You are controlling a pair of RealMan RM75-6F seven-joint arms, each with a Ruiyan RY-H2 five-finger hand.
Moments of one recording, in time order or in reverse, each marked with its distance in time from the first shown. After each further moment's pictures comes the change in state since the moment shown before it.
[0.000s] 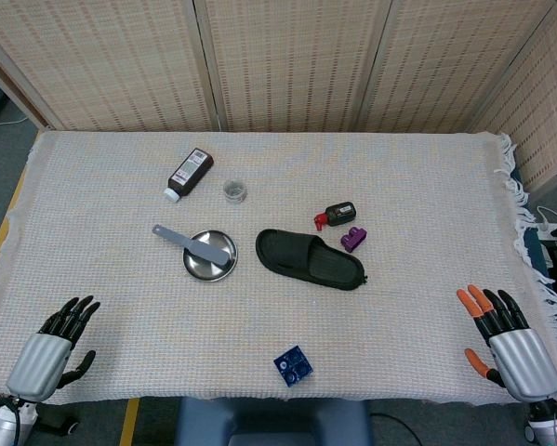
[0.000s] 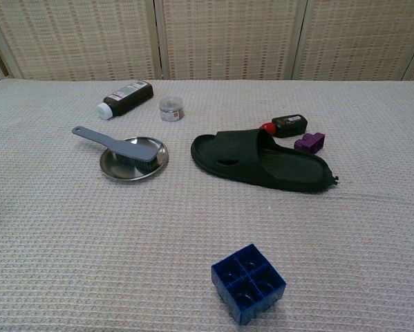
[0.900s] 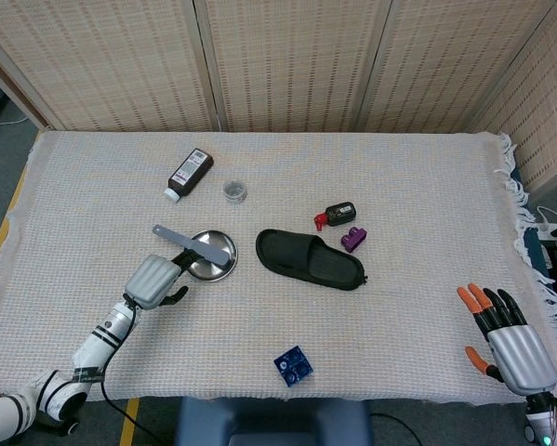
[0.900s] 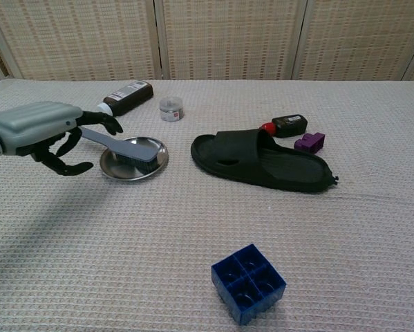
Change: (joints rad) left arm -0.510 -0.273 -0.248 0.199 -0.179 -0.560 0.049; right arm 0.019 -0.007 0.013 0.006 0.066 -0.078 -0.003
